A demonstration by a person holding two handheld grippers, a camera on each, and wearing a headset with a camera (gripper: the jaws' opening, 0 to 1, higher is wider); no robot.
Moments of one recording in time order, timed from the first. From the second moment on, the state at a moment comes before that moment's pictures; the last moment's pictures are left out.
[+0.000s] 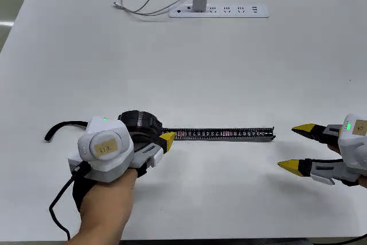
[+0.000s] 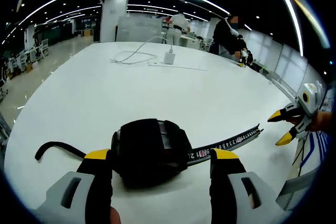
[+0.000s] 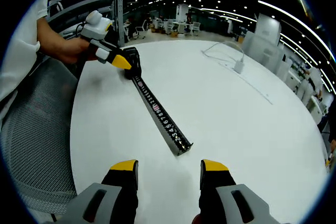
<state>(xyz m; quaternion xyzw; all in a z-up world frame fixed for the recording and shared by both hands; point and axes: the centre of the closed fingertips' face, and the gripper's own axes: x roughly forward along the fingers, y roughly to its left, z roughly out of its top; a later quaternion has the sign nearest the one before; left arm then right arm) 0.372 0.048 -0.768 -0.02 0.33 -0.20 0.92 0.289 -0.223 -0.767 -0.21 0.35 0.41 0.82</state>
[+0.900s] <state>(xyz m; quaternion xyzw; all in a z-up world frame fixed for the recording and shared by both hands) 0.379 0.055 -0.771 -0.04 0.33 -0.17 0.93 0.315 -0.224 -0.774 -0.25 0.36 0.45 0.78</state>
